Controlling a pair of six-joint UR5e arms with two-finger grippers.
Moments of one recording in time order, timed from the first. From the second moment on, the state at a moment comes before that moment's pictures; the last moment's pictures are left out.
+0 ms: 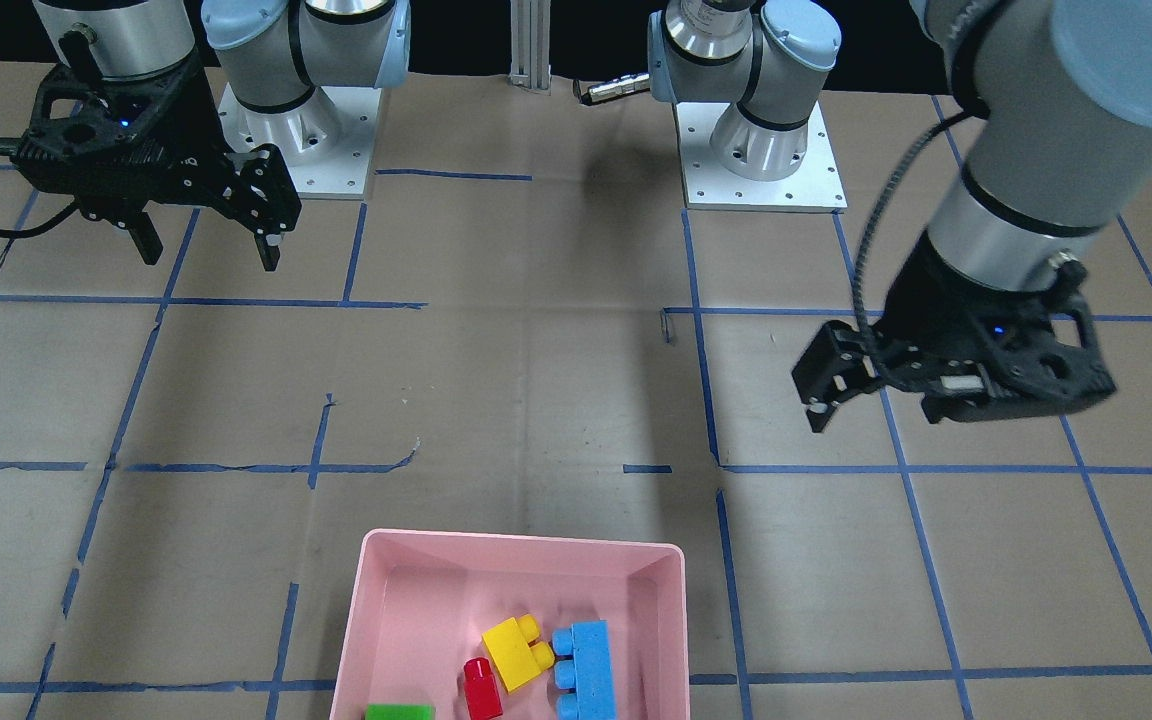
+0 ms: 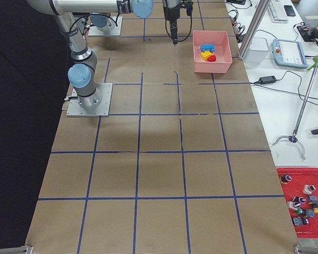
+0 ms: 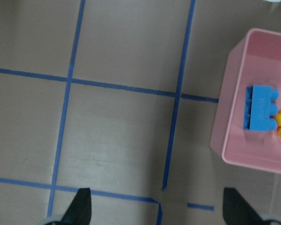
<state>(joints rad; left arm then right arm) -1.56 -1.81 -1.31 -1.45 1.57 -0.05 1.59 -1.63 1.65 -1.76 -1.61 0.03</state>
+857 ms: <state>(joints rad) -1.63 -1.70 -1.40 -1.50 1.58 0.07 1.59 -1.63 1.65 -1.77 -1.61 0.02</state>
